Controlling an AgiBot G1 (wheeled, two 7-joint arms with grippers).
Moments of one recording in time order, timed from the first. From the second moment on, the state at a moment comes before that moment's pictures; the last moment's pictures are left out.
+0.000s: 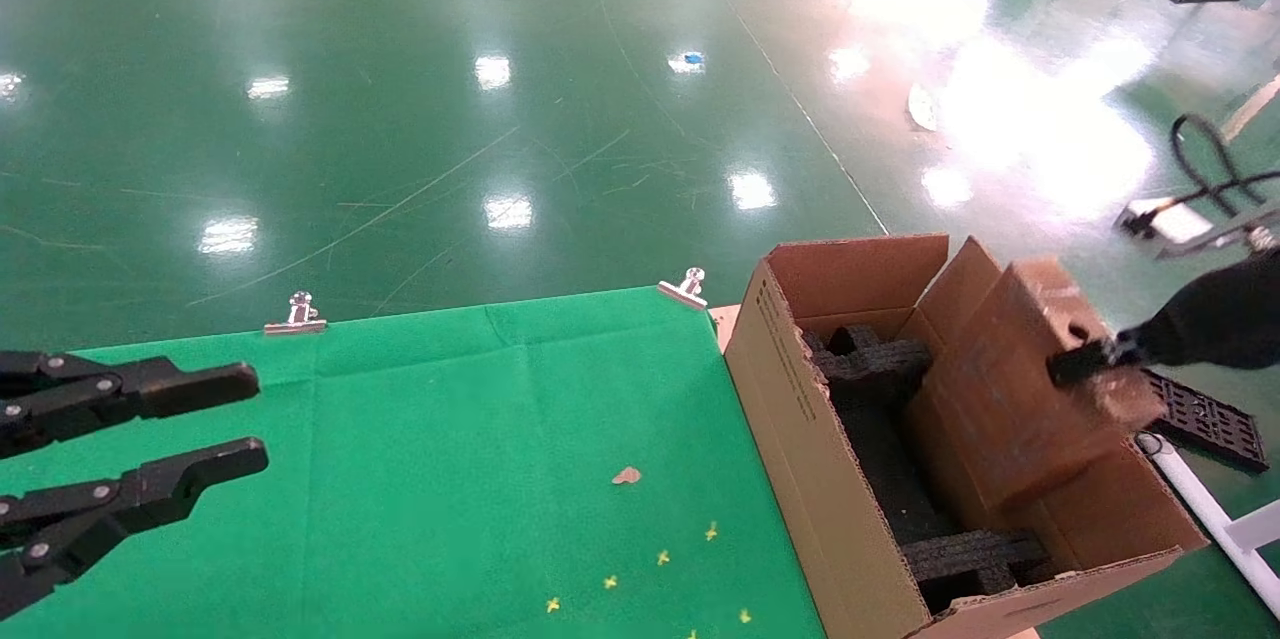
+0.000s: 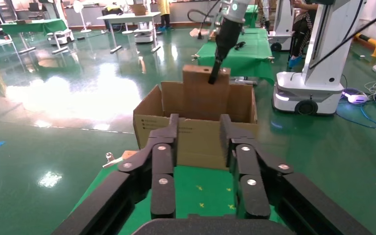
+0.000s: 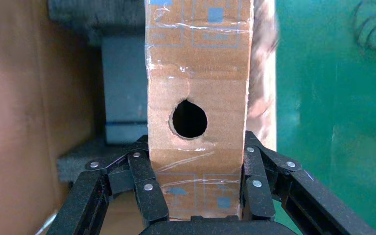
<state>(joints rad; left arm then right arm) -1.08 0.61 0.29 -1.28 0.72 1.49 -0.18 2.16 -0.53 -1.75 0.43 -1.34 -1.34 0.96</state>
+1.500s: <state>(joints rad) -1.08 0.61 0.29 -1.28 0.72 1.49 -0.18 1.63 -0.74 -1.68 0.22 -1.16 -1.00 0.86</state>
